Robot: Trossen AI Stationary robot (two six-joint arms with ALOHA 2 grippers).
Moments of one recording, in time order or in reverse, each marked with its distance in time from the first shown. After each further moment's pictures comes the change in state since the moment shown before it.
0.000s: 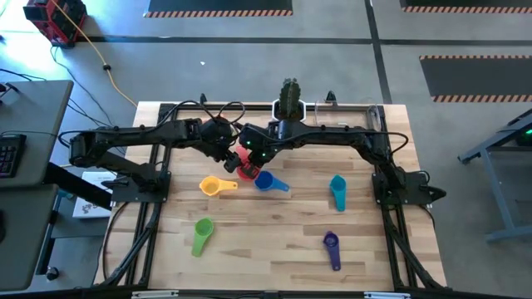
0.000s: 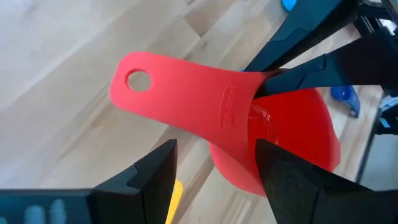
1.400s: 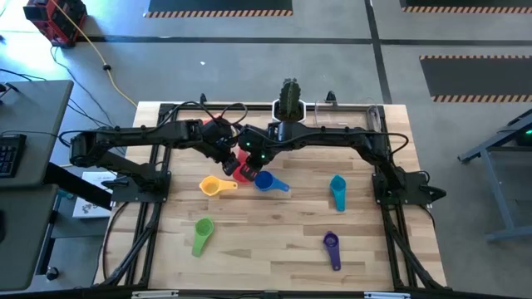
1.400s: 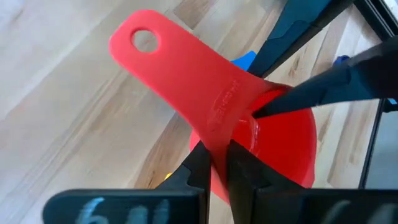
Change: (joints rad) left arm -0.002 0.006 -0.004 0.016 0.005 0.101; right arm 0.015 -0.002 0.000 0.028 -0.042 -0.016
